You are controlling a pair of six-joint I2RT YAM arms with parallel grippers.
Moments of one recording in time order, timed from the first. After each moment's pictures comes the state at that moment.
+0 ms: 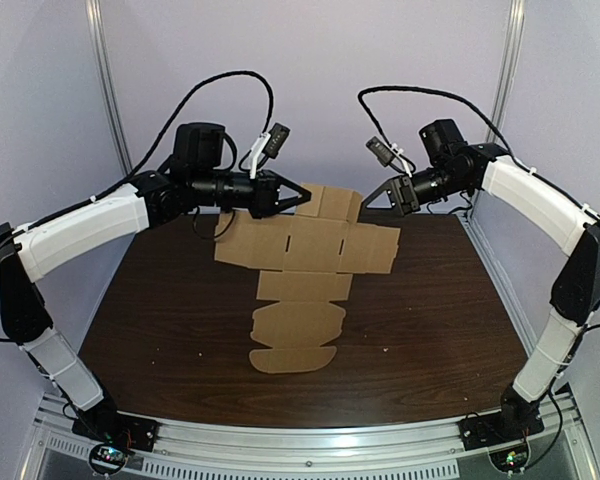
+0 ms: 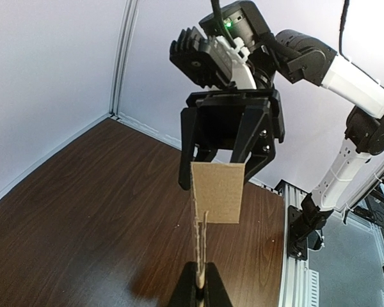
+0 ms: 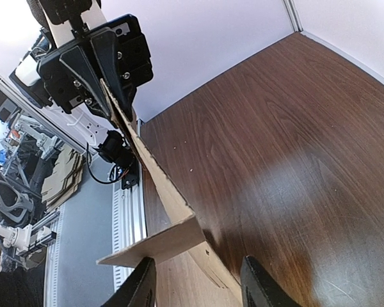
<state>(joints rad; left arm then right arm) -0.73 1.62 1.52 -0.17 0.60 -0.28 0.41 1.72 1.75 -0.85 -1.12 -0.19</state>
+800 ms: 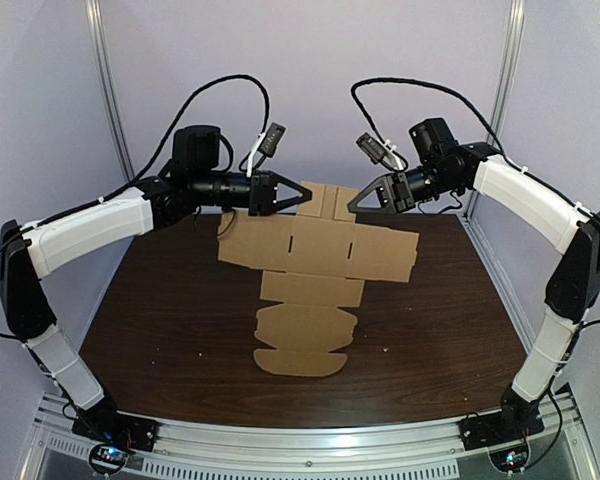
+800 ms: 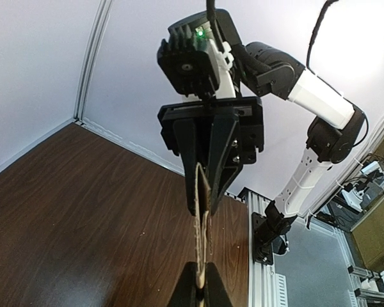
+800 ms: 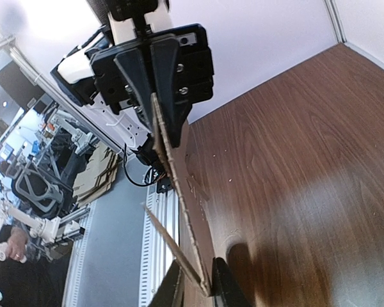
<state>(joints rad) -0.70 1.65 1.48 -0.03 0.79 -0.40 0.45 1.76 1.78 -0.82 -1.26 -0.16</state>
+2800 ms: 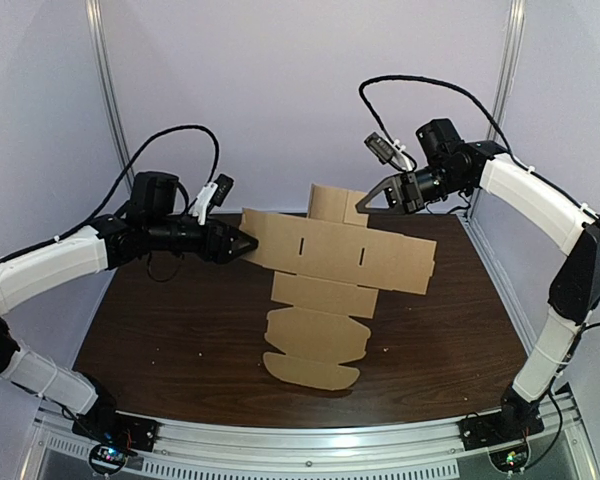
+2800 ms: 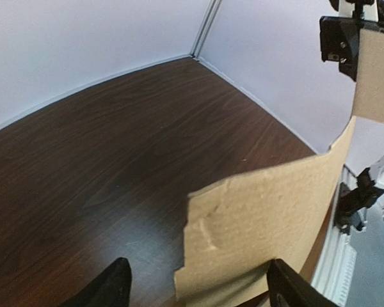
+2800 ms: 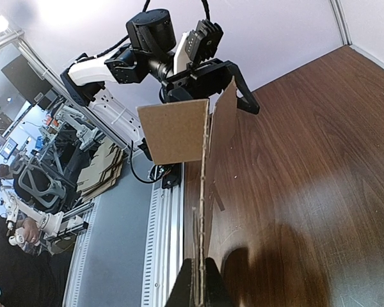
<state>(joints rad) -0.57 1.34 1.06 -0.20 0.46 -0.28 0.41 1.73 1.78 -0.90 -1.30 -0.24</state>
